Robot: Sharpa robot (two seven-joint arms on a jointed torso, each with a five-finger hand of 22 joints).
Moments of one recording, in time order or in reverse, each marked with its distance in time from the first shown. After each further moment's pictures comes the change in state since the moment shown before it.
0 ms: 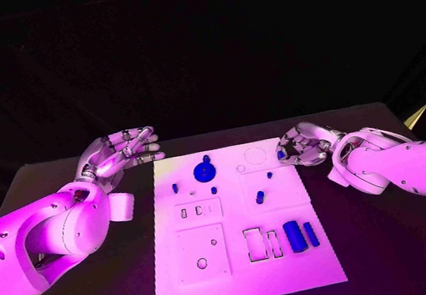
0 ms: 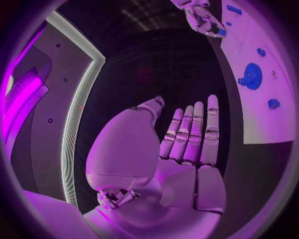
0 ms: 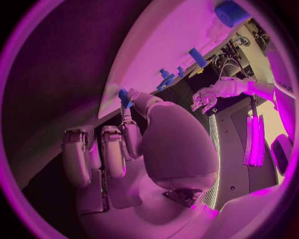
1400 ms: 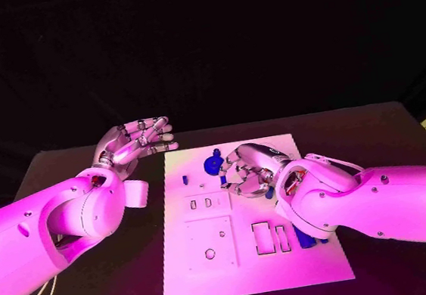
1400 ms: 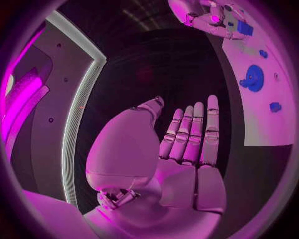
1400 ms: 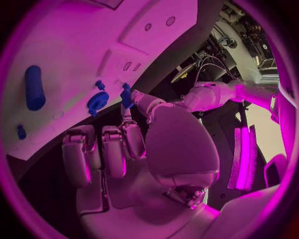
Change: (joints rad) left arm -0.001 0.019 -0.001 -0.015 0.001 0.000 -0.001; left_hand 0.000 0.000 0.000 0.000 0.000 0.000 0.000 0.000 0.000 0.000 0.000 0.000 0.000 -0.004 0.004 0.000 0.000 0.000 0.000 0.000 0.000 0.001; right arm 0.008 0.172 -0.009 0.407 -0.247 -0.140 -0.475; right_hand -0.067 0.013 0.015 0.010 0.003 -0.016 -0.002 0.030 0.001 0.005 -0.012 -0.004 0.001 0.004 -0.003 0.000 0.000 0.000 0.000 -0.007 0.016 0.000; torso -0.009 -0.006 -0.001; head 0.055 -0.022
